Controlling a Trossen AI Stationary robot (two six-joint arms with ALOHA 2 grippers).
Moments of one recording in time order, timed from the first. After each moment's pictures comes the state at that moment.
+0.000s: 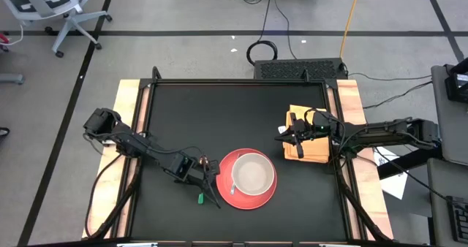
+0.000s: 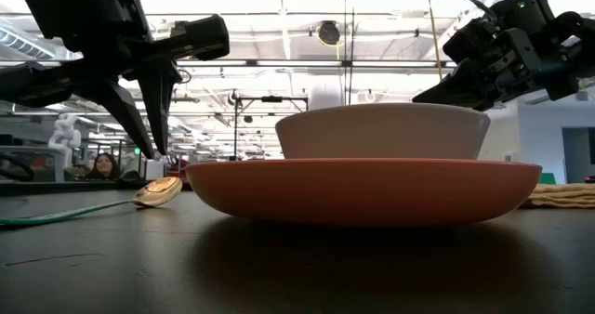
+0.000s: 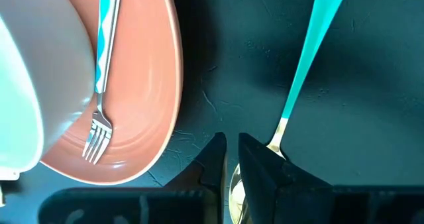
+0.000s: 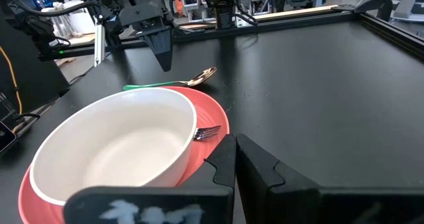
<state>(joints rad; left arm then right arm) -0.42 1.65 1.03 -0.64 -0.22 1.03 -0.27 0.92 0.14 0.53 -0.37 0.07</state>
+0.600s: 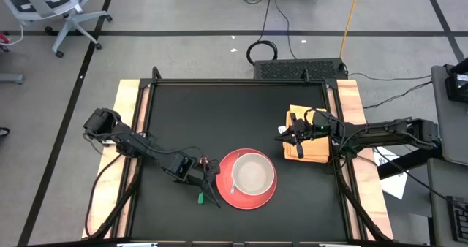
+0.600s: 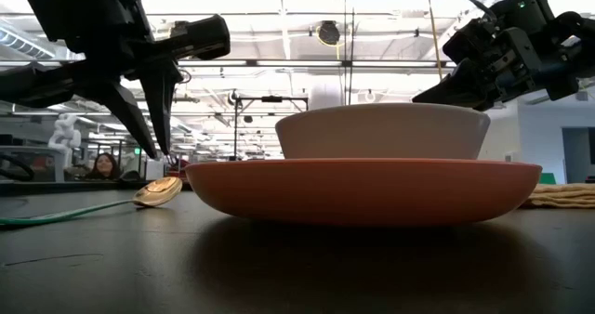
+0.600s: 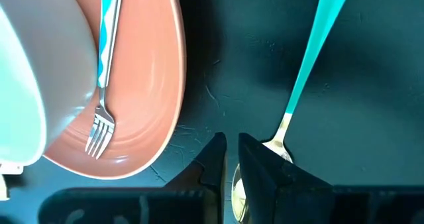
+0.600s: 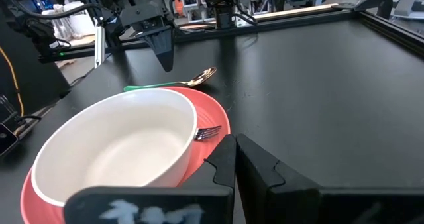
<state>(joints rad) -0.42 1.65 1.03 -0.64 -0.24 1.02 -0.27 0.92 0.14 0.53 -0.37 0.08</state>
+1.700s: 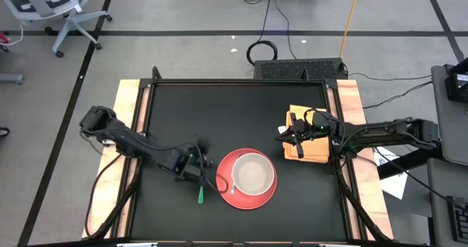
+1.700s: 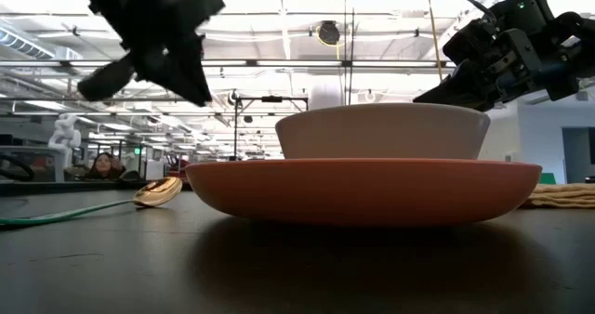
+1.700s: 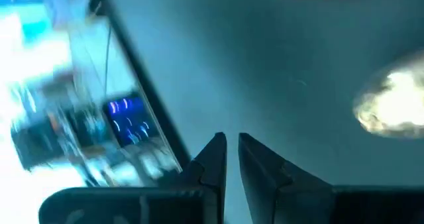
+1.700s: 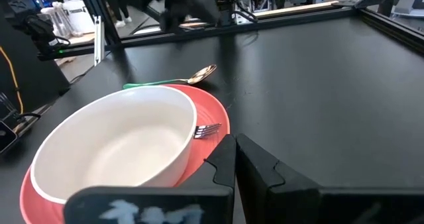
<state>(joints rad) -0.41 1.59 1.03 -0.73 -0.82 0.47 -0.27 0.92 0.14 0.52 -0.37 0.07</state>
